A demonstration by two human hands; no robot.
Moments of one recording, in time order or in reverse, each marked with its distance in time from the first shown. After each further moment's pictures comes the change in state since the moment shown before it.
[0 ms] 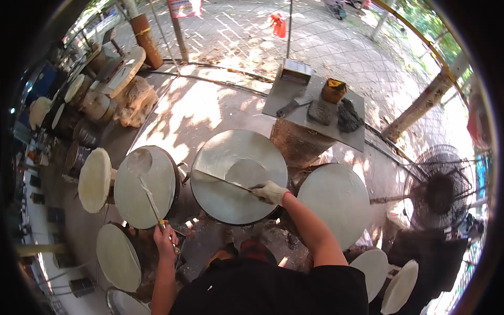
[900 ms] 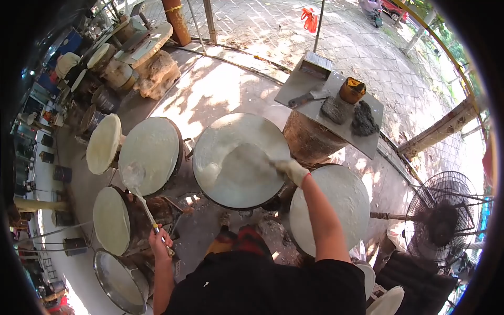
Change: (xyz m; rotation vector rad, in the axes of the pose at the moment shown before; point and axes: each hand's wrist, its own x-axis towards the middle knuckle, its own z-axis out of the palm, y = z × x) left_hand -0.111 -0.042 -0.008 -0.146 0.290 -0.007; right_hand 0.032 0.020 -0.084 -0.129 0.110 0.325
